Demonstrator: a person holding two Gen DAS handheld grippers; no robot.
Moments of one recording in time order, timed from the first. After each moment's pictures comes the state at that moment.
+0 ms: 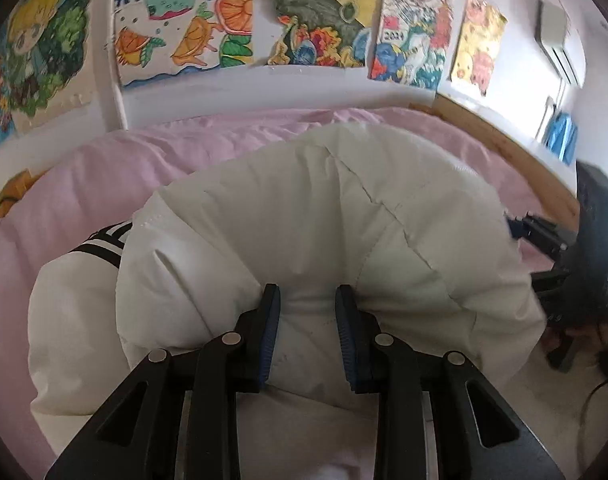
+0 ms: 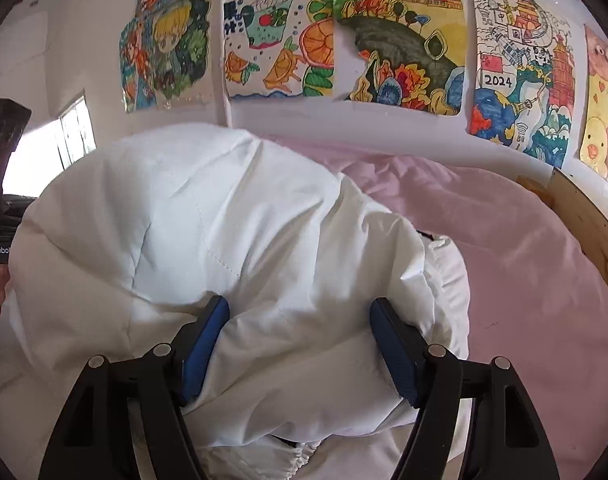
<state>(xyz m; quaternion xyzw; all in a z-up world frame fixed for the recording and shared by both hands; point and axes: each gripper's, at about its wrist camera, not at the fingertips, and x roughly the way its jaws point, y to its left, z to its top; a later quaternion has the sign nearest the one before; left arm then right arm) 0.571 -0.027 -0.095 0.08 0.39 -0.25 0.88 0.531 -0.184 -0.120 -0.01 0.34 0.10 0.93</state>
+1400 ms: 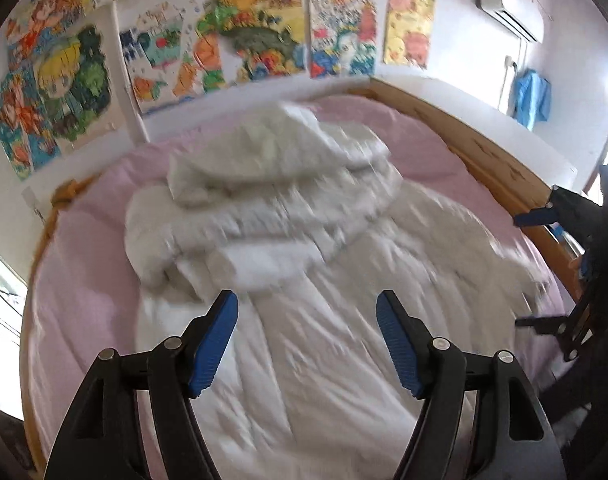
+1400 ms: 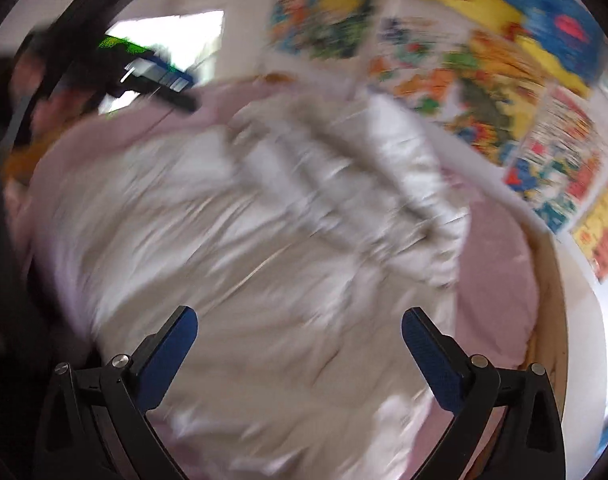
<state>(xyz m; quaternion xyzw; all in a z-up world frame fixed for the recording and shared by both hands) 0.332 -0.008 0.003 0.14 0.41 -0.27 0.86 0.245 -0.099 -0.022 -0.21 0.39 0.23 0.86</state>
